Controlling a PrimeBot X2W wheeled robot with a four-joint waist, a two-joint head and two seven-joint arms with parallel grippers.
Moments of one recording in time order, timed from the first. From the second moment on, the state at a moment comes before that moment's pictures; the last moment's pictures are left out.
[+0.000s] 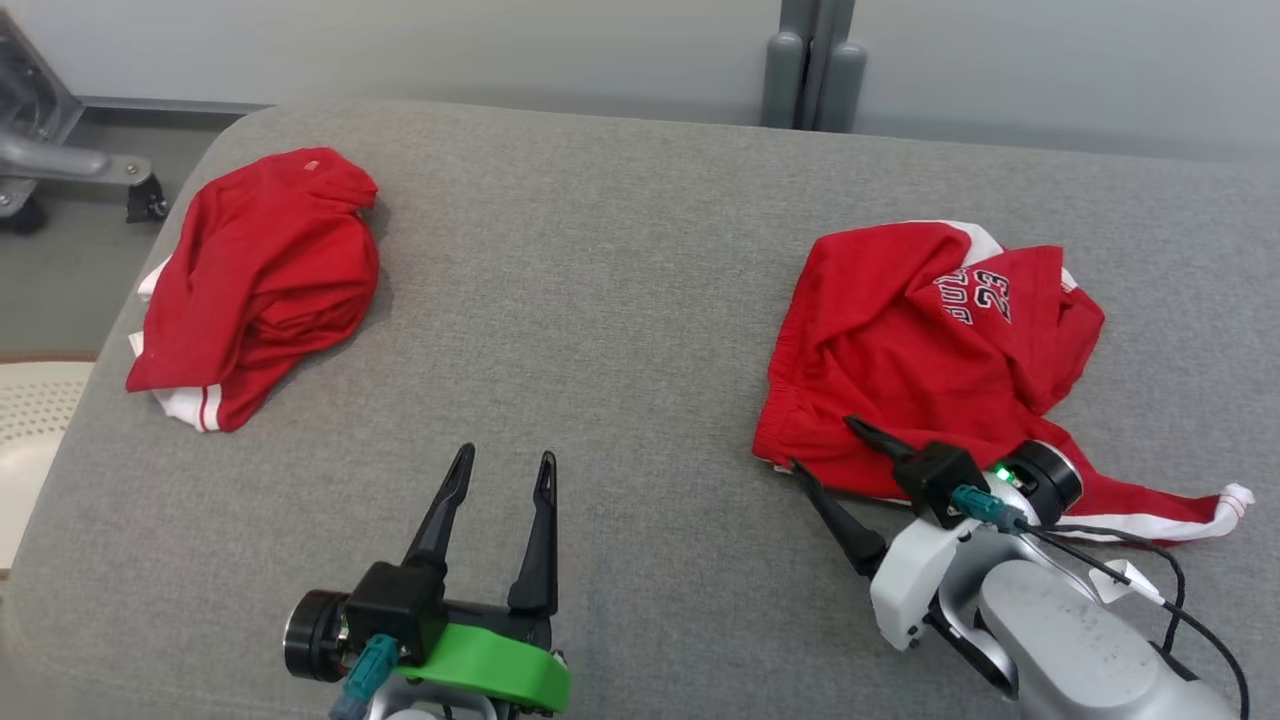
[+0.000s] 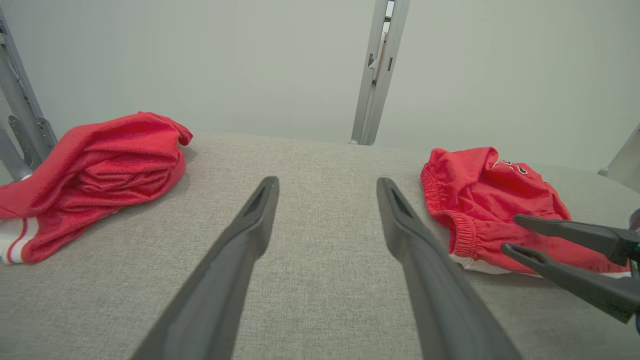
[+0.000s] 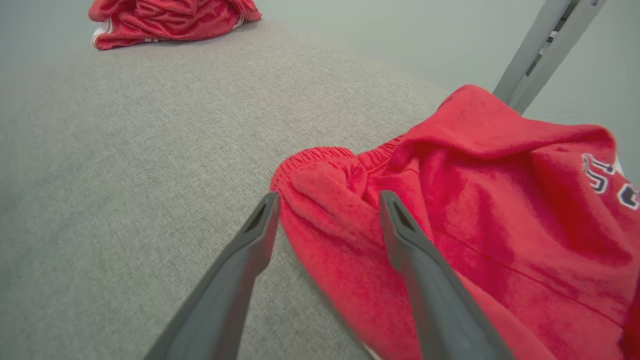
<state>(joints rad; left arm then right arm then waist) -0.05 0.05 -0.37 0.12 -0.26 0.05 -0.26 -0.43 -0.29 0.65 0.59 0.28 0.13 -0.25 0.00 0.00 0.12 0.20</state>
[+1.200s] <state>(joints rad) -0.08 0.05 -0.37 0.12 -0.26 0.05 -0.26 -0.65 -0.31 0.67 0.80 0.48 0.13 -0.26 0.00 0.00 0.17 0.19</state>
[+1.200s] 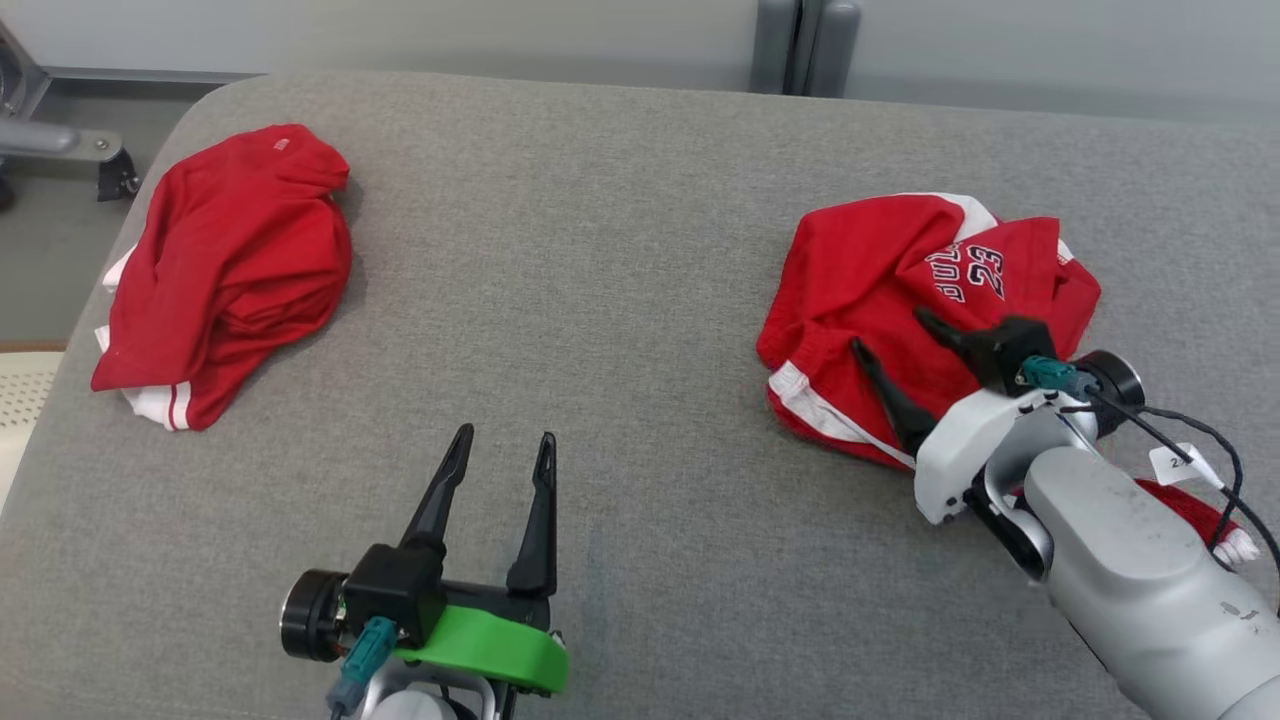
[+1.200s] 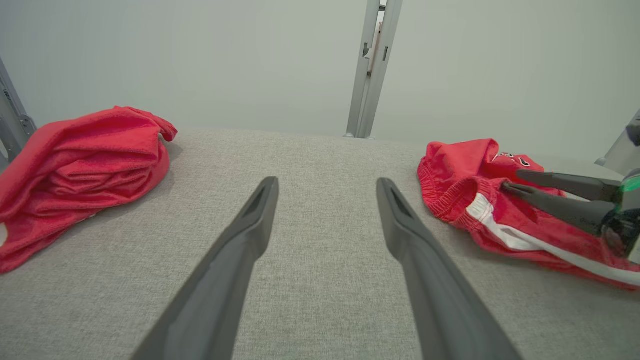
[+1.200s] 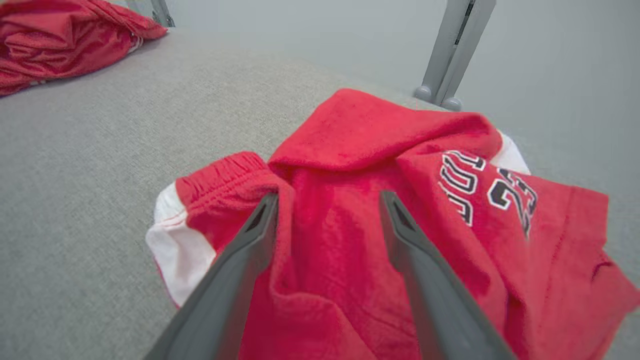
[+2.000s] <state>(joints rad) -0.07 0.05 -0.23 0.13 -0.25 0.02 -0.26 -0.08 -0.13 0.14 0.19 0.20 0.13 -0.26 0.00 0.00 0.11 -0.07</state>
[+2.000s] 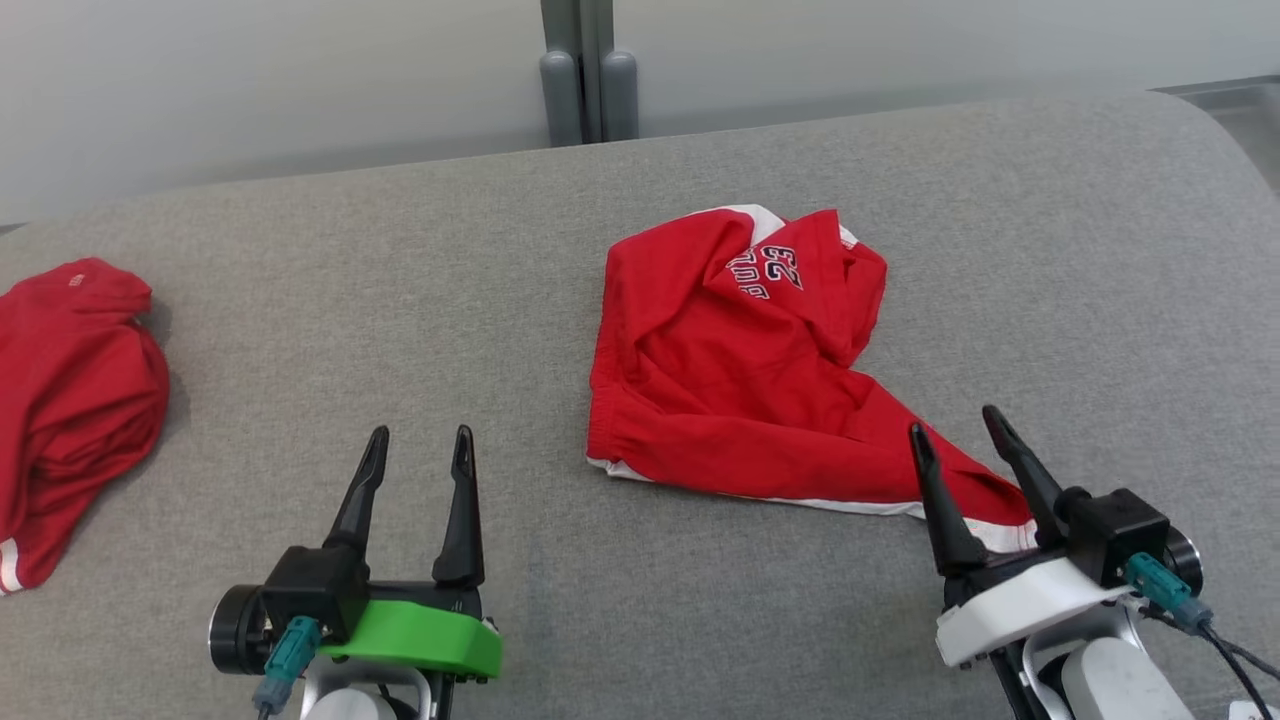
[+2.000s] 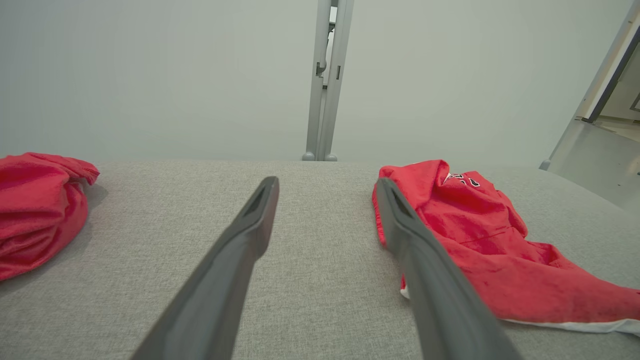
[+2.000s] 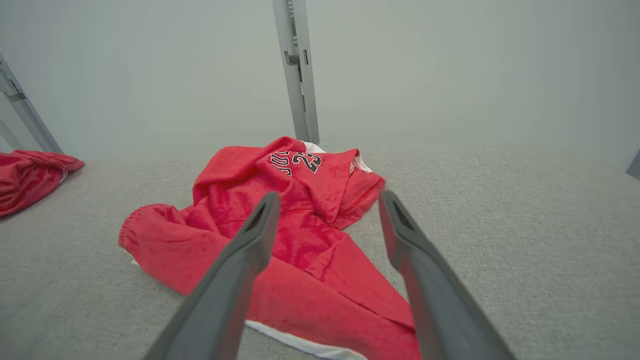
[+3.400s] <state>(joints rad) -0.37 0.06 -0.38 0.69 -0.20 -0.13 -0.26 -0.10 -0.08 0.11 0.19 0.17 0.13 -0.26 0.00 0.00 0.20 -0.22</state>
